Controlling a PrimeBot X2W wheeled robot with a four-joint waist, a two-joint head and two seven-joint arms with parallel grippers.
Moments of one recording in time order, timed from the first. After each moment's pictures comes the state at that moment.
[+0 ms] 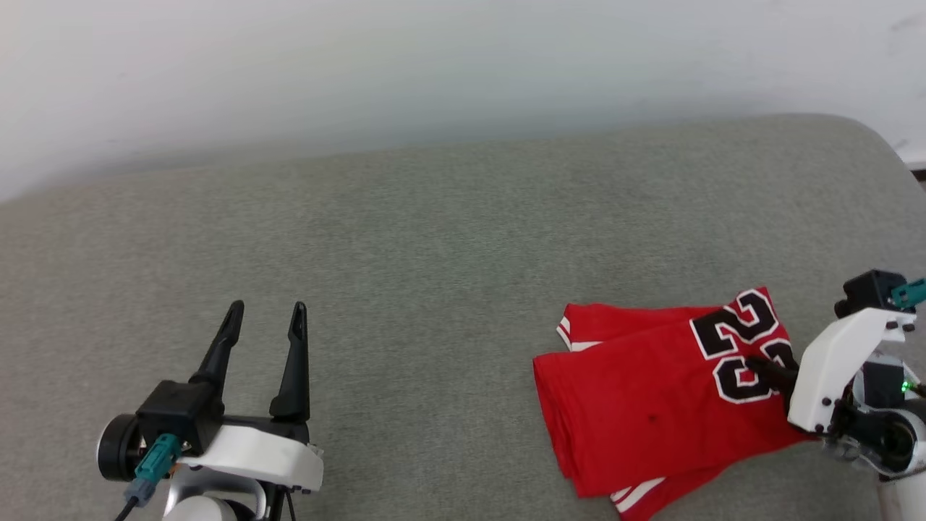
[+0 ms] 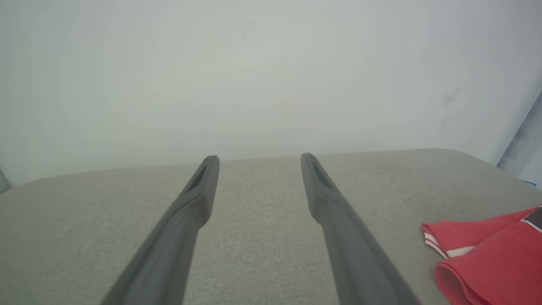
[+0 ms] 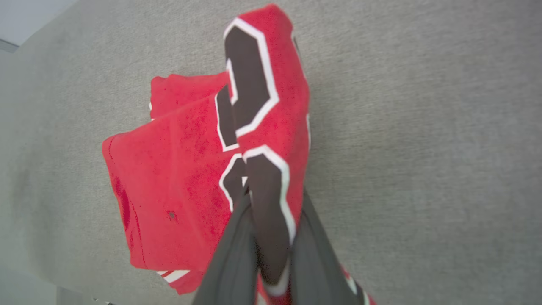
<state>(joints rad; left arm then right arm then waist) -0.08 0.41 -0.38 -0.04 -0.51 0.27 -0.25 -0.27 -0.24 -0.09 0.29 0.60 0.13 0.84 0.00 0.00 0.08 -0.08</state>
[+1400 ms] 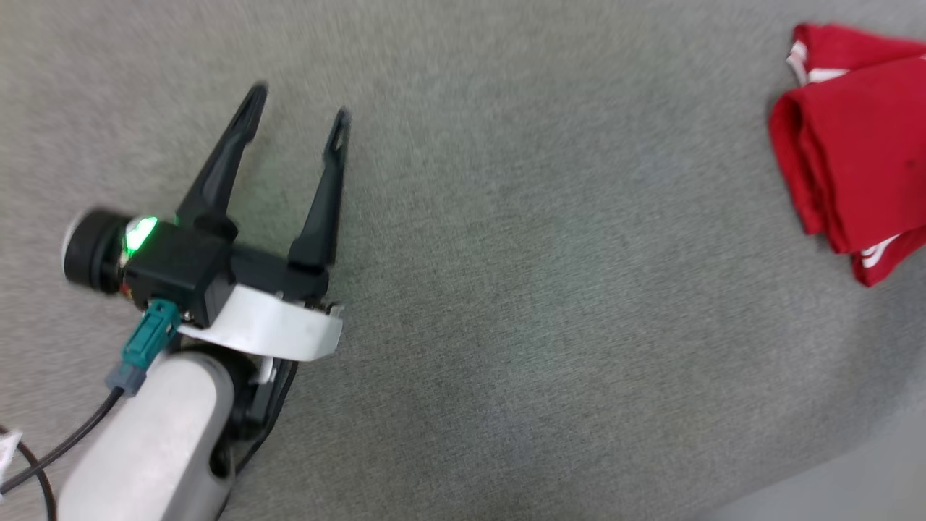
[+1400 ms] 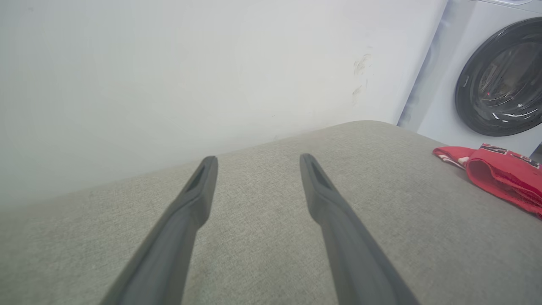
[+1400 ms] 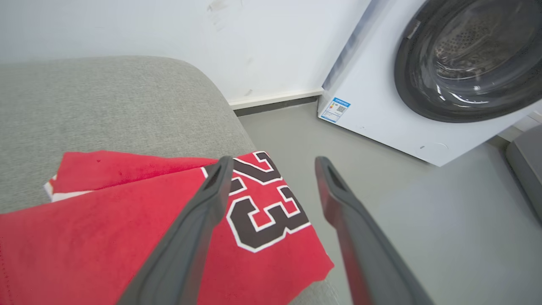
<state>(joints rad) -0.49 0.49 -0.46 -0.20 -0.37 0.20 -0.12 -0.83 -0.41 -0.33 0.79 0.10 0.13 -0.05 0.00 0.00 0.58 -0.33</state>
